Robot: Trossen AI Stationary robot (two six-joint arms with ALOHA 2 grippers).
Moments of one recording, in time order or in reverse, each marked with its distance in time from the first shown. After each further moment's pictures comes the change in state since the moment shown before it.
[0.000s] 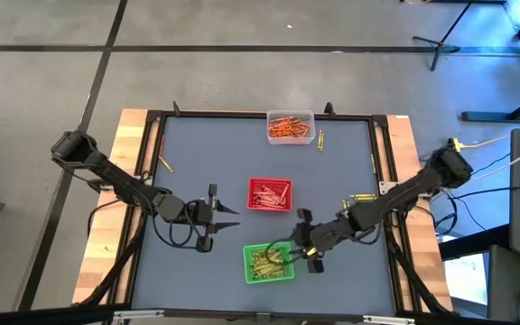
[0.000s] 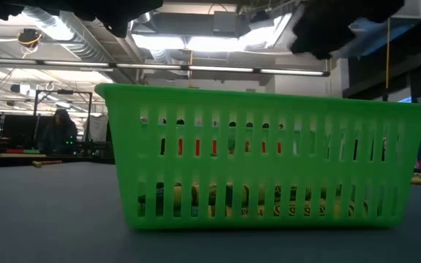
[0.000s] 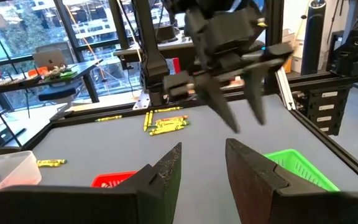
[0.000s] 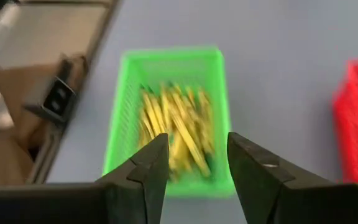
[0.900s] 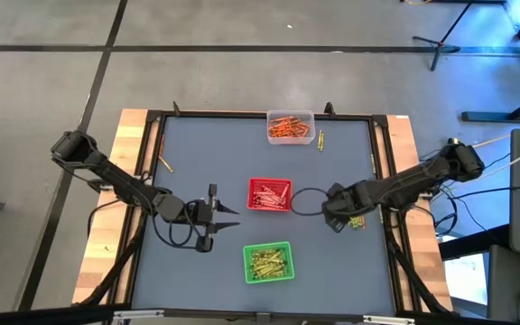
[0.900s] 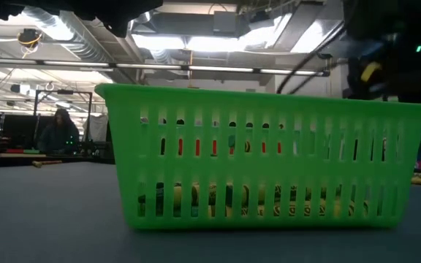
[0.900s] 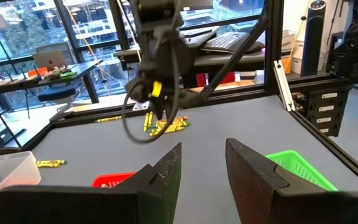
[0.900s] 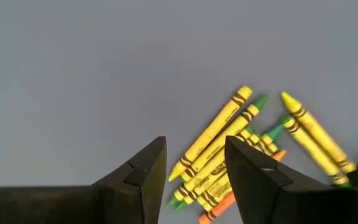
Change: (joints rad) left arm 0.000 0.000 0.000 0.004 0.000 -0.001; right arm -0.202 -0.168 -0.175 -0.885 -0.071 0.749
